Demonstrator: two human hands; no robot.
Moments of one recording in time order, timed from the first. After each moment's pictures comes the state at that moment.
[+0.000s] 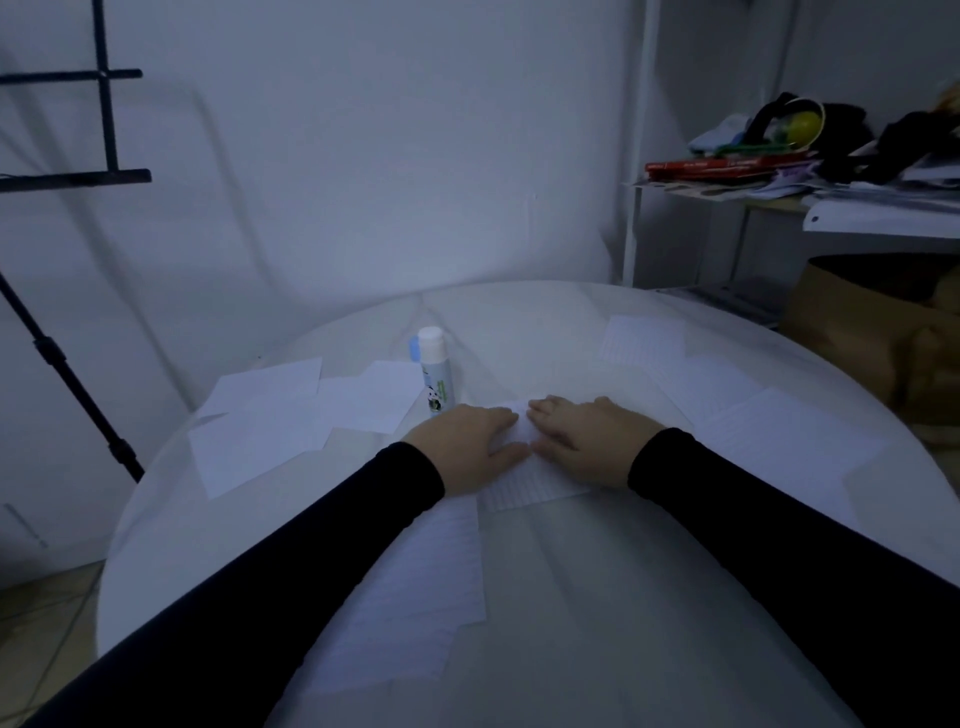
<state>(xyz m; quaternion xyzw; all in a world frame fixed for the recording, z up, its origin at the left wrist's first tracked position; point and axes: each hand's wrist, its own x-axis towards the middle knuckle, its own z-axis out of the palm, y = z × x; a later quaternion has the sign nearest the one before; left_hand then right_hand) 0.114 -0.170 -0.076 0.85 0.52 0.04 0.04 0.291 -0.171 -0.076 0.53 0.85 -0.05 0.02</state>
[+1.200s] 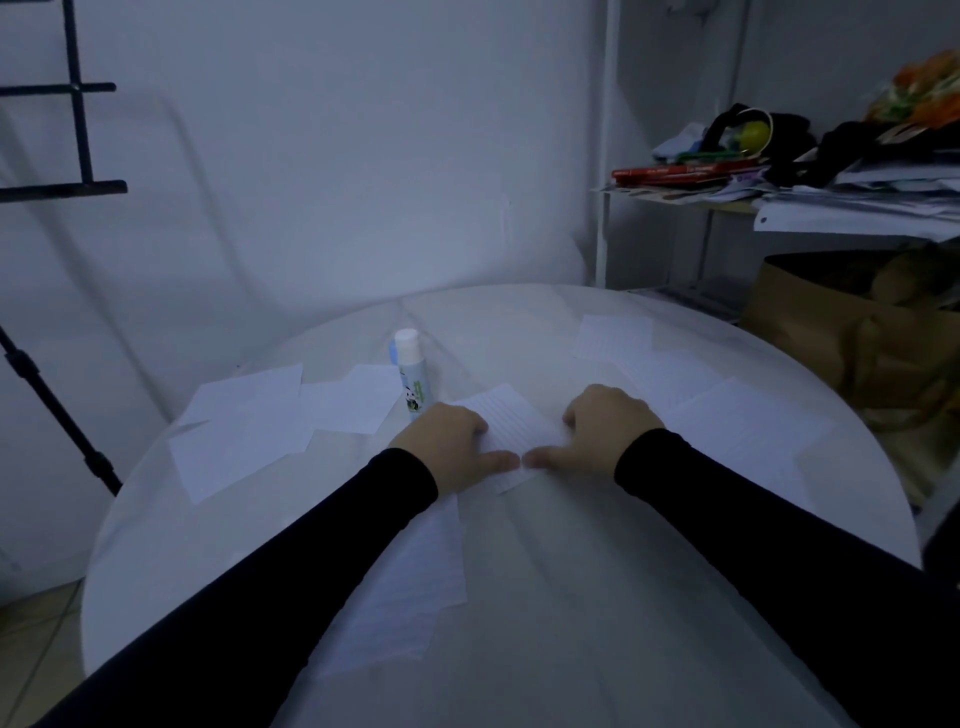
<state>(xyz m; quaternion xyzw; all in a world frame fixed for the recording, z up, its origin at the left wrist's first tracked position) 0.123 -0.176 -0.080 0.81 0.58 0.06 0.04 0.308 -0.190 -0.078 0.69 0.72 -0.03 -0.10</state>
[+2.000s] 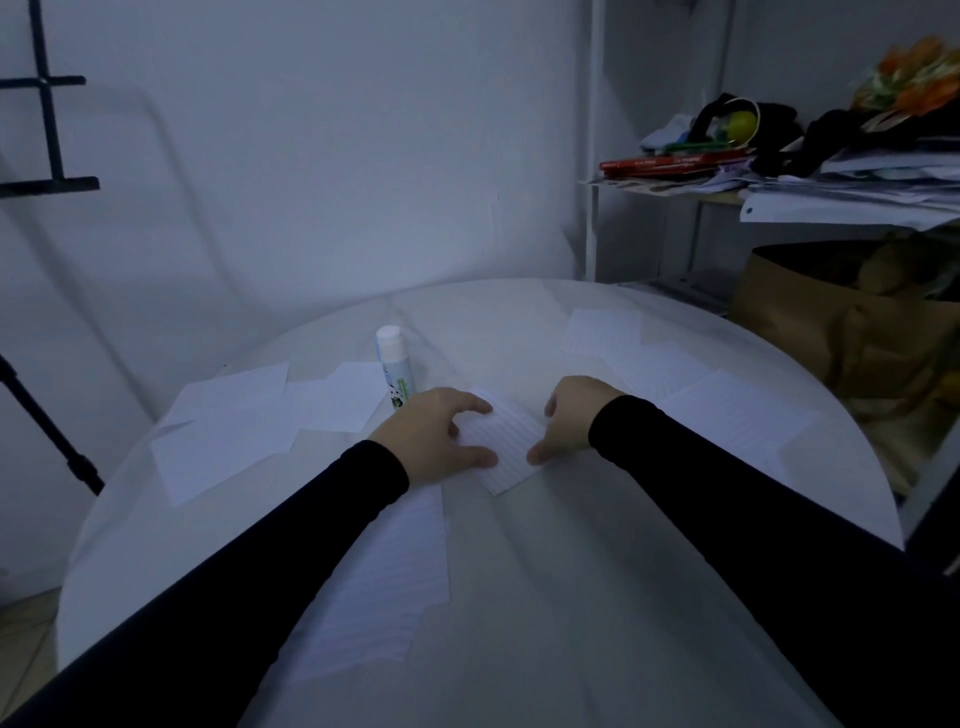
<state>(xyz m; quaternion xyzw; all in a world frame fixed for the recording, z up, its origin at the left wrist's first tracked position) 0.116 -0.176 -0.075 0.81 0.54 0.17 0.14 0.301 -0.185 -0.056 0.71 0.68 -0.17 -0.05</state>
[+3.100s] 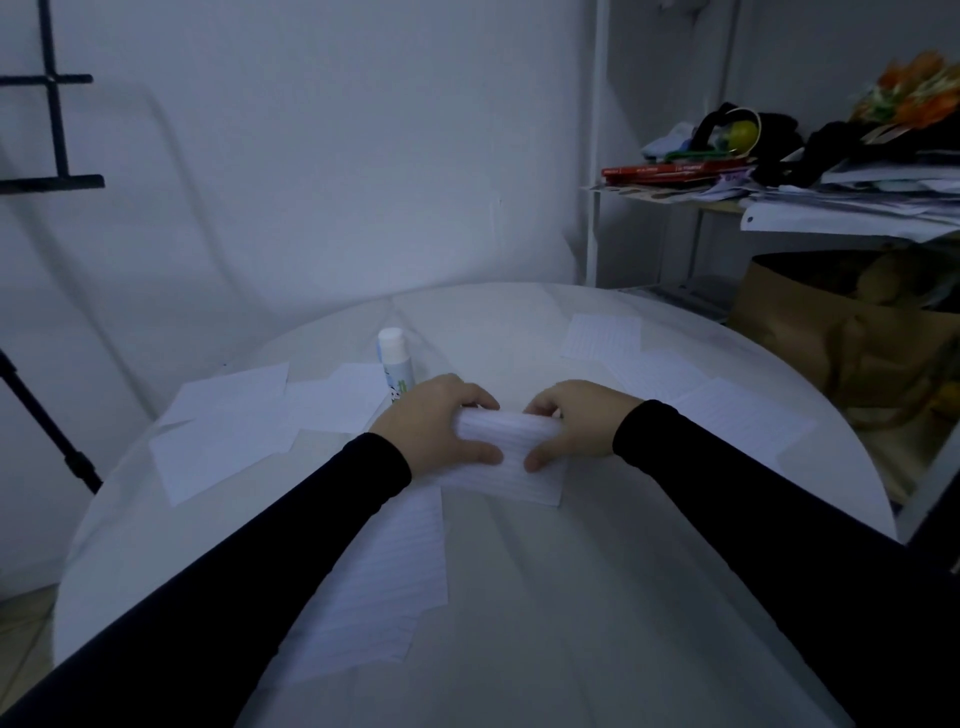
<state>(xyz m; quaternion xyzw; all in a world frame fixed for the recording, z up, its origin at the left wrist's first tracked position) 0.119 -0.173 -0.065 0.85 0.49 0.19 0.08 0.314 -0.184 -0.059 0.59 0.78 -0.19 -0.10</state>
